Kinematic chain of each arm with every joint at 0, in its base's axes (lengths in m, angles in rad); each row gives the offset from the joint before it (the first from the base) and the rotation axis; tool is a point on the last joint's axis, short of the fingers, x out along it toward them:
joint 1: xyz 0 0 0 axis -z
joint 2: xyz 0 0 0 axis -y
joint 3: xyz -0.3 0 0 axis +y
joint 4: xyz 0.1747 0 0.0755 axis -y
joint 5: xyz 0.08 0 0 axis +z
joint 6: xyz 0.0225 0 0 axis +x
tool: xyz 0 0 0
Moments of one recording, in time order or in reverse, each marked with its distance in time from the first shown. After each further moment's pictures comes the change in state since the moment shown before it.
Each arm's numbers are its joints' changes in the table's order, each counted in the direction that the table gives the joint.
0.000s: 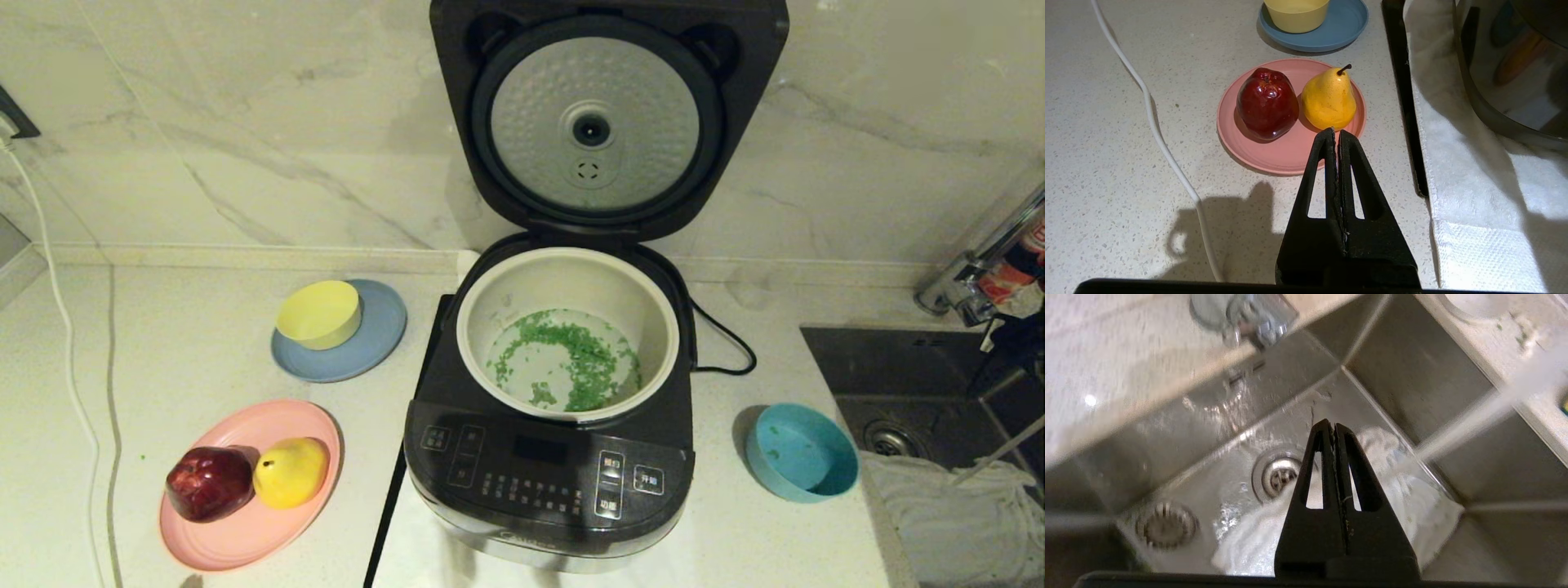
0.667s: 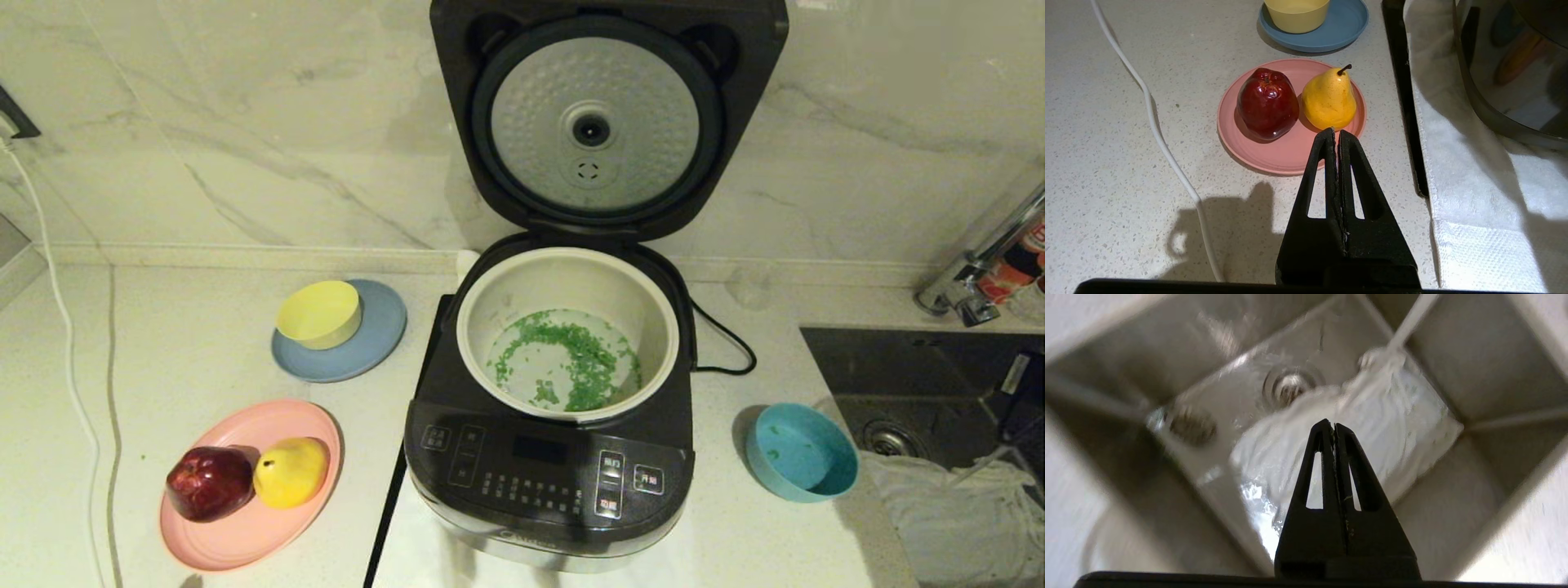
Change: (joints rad) left arm 0.000 0.000 0.000 0.000 0.000 0.001; right arm -0.047 0.286 0.235 -0.226 0.044 0.104
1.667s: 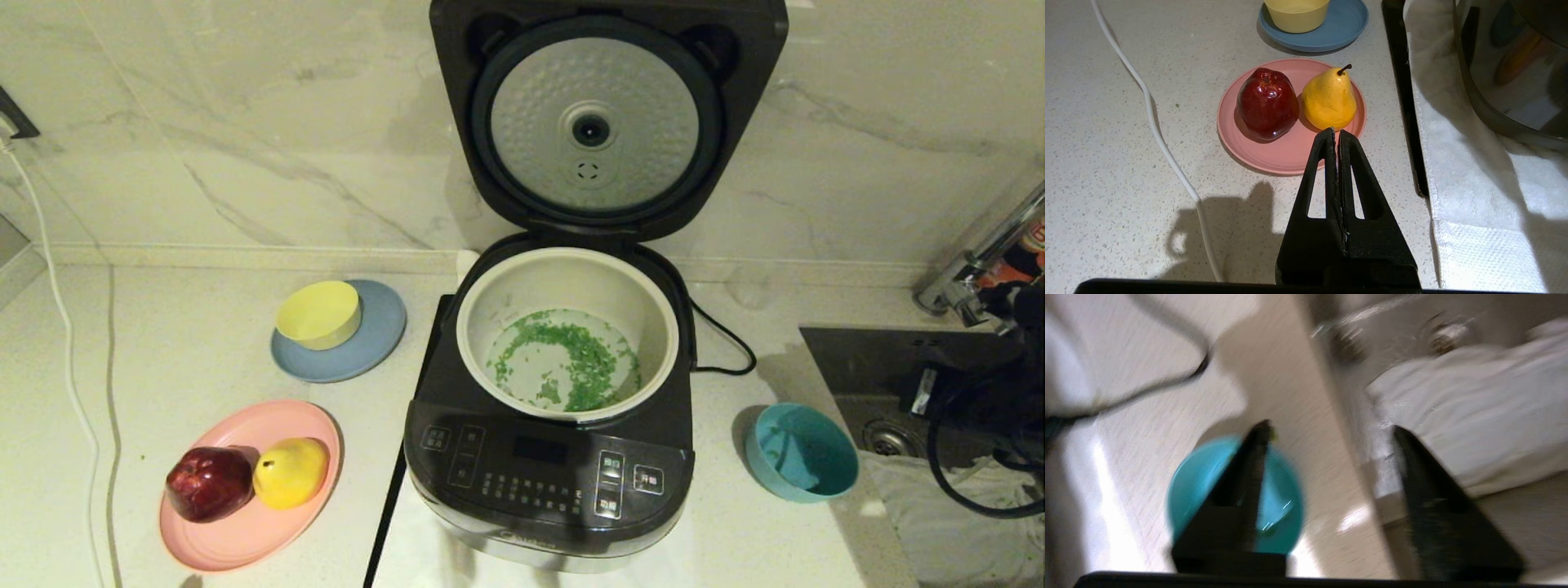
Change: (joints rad) left arm 0.000 0.000 0.000 0.000 0.000 0.000; right arm -0.374 0.203 0.117 -0.113 0.115 0.112
